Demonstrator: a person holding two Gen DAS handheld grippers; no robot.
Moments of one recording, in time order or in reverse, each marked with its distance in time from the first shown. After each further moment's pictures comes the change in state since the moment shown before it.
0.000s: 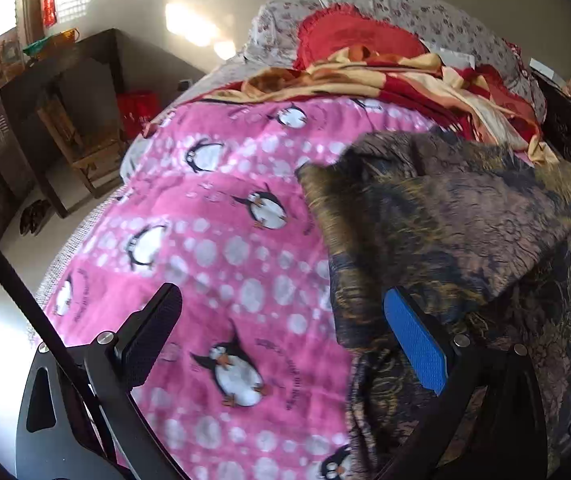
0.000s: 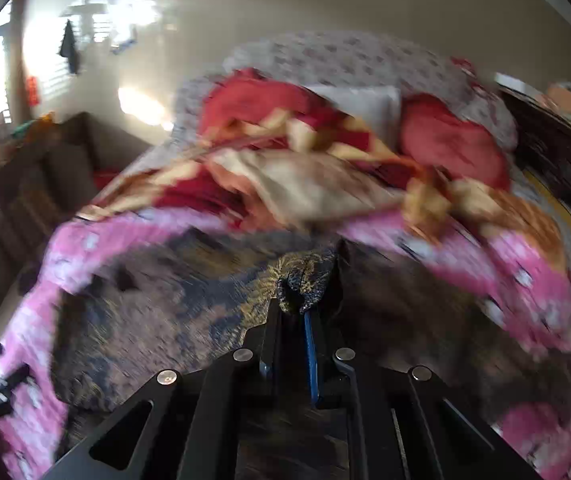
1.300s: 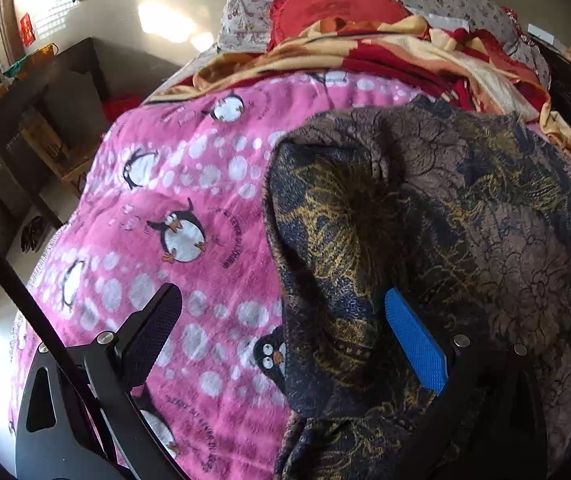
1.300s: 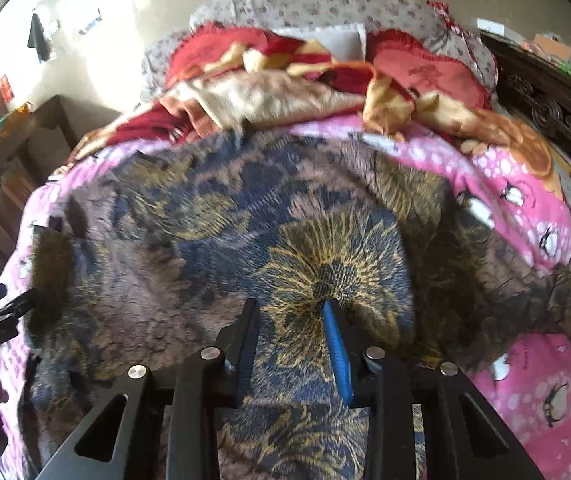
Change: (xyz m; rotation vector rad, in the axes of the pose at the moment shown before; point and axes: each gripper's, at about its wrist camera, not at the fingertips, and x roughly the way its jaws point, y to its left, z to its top) left arm 0.061 -0.063 0.022 0.077 0.056 0.043; right arm 0.034 -0.039 -0.060 0.068 0.158 -0.015
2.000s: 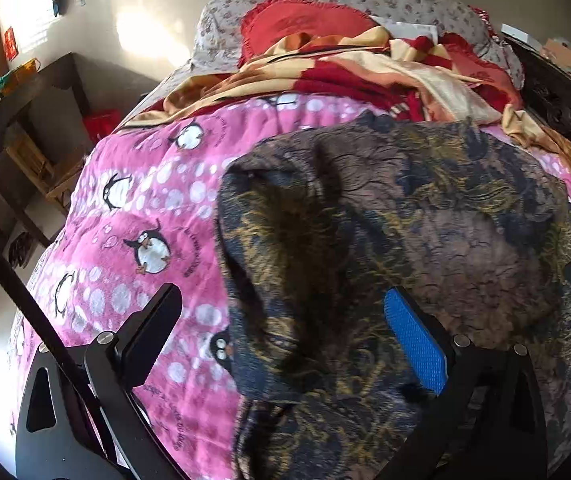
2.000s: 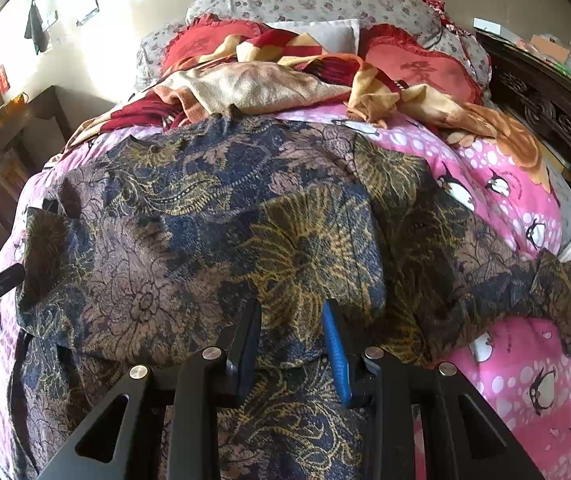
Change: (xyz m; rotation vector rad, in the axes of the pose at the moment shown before) left arm -0.037 -0.030 0.005 0.046 -0.042 -0.067; right arm -0.016 -0.009 -0.016 -0.015 0.011 -0.022
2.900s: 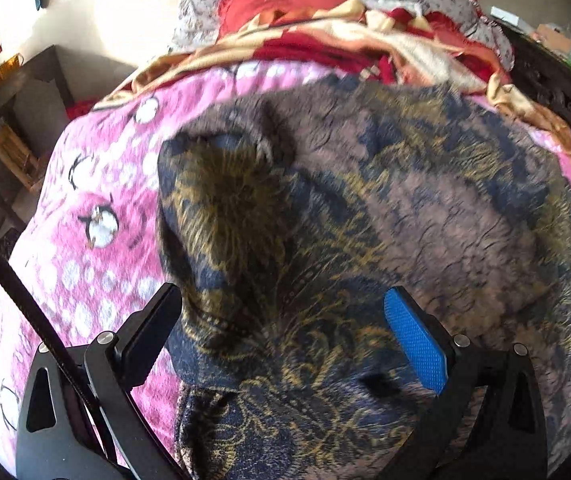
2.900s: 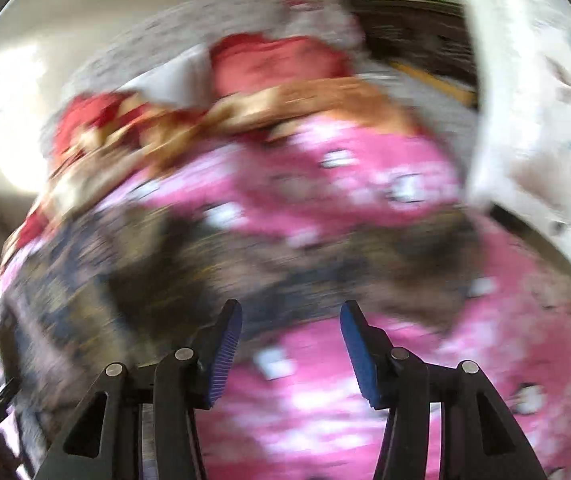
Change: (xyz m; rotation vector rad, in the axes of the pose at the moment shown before) left arm 0.016 -0.031 -0.015 0.020 0.050 -0.041; right arm -0.046 -0.195 -0.005 0.377 -0.039 -0.174
